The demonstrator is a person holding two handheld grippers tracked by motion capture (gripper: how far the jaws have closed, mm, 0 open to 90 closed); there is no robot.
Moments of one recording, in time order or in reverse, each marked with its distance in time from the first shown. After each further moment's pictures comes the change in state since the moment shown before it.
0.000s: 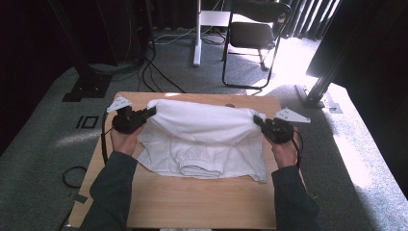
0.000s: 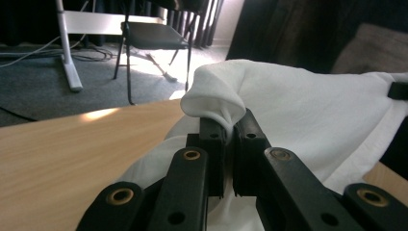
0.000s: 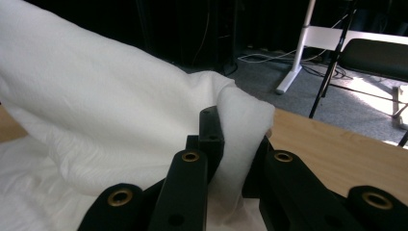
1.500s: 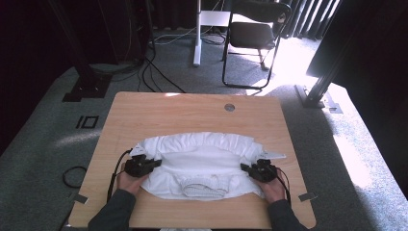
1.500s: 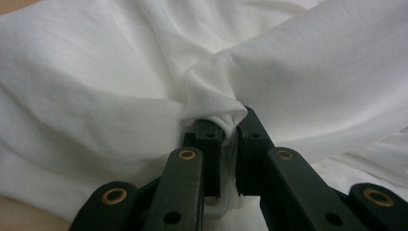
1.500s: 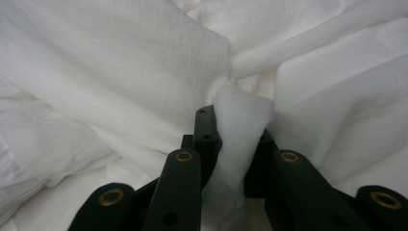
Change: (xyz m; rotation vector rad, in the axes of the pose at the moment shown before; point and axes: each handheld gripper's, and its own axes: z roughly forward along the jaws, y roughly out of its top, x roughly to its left) left arm 0.001 -0.144 0.024 0.401 0.026 0.013; right arm 0.026 -0.142 0.026 0.344 0.121 0.120
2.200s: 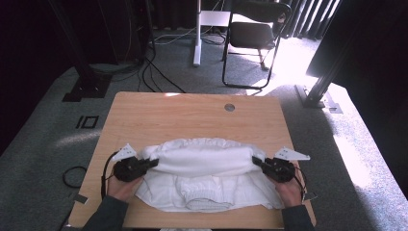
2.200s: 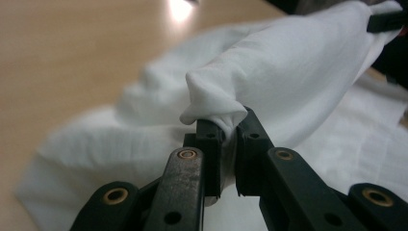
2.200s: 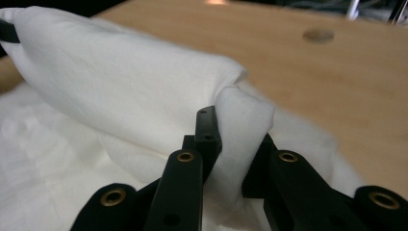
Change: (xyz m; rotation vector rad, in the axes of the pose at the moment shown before) left arm -0.029 -0.001 -0.058 -0.134 -0.136 0.023; right arm 0.009 0.021 -0.073 -0.192 0.013 -0.091
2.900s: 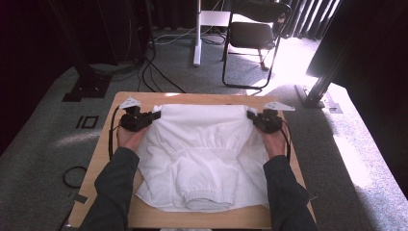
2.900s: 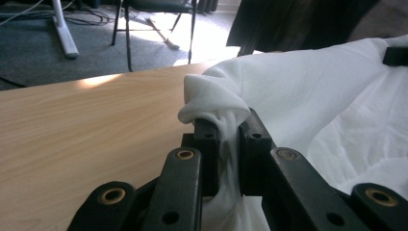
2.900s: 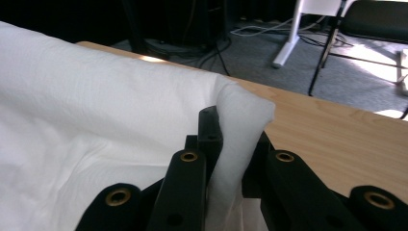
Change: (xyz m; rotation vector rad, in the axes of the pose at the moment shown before) left arm 0.064 0.127 0.030 -0.141 0.118 -0.034; right arm -0.051 0.116 0.074 -0.060 -0.173 0.029
